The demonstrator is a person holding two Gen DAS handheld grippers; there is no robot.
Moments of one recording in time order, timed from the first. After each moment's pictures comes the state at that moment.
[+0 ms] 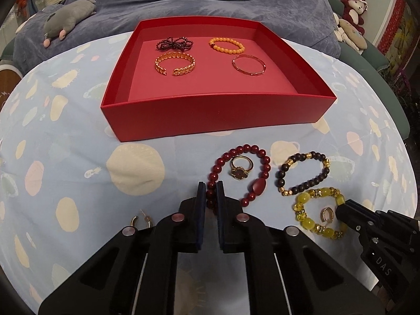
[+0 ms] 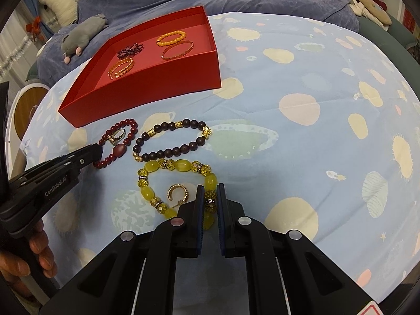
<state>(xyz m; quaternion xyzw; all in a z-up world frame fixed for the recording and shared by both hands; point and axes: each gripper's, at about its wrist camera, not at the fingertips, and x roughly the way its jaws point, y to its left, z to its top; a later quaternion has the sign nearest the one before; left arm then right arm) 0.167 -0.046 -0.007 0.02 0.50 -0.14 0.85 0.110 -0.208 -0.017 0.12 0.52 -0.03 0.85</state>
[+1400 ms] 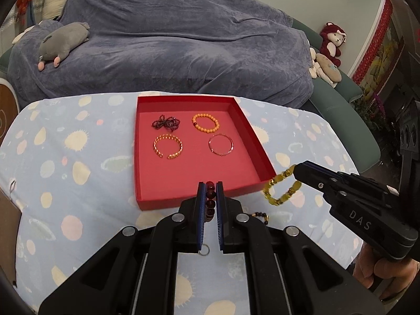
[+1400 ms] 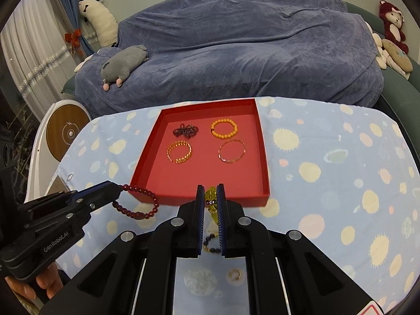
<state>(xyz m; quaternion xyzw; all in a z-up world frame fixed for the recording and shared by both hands) 0.191 -0.026 0.125 -0.03 0.43 -0.20 0.88 0.182 -0.184 0.123 0.09 0.42 0.06 0.90</state>
